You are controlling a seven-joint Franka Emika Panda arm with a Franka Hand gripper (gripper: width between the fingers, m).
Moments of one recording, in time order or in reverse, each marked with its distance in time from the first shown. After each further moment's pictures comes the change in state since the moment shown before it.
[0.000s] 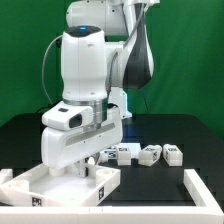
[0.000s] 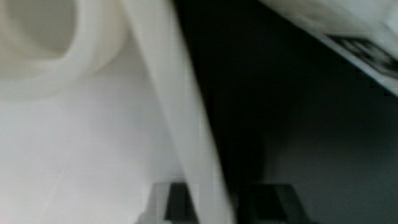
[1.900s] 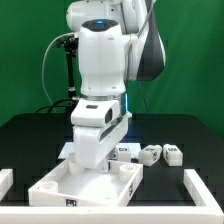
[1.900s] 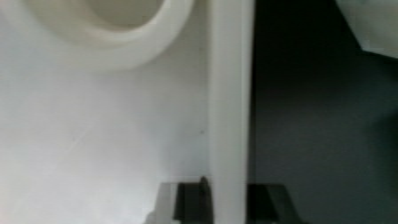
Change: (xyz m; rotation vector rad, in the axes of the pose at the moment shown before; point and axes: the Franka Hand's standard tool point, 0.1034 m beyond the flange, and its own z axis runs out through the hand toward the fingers) arm 0.034 -0.025 -0.012 0.042 0.019 -0.315
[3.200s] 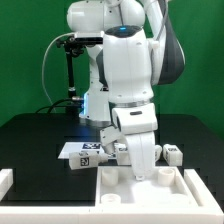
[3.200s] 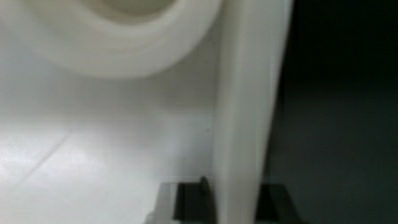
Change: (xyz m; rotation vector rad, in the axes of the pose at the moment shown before) arm 0.075 -0.006 0.012 -0.011 0.096 -0.391
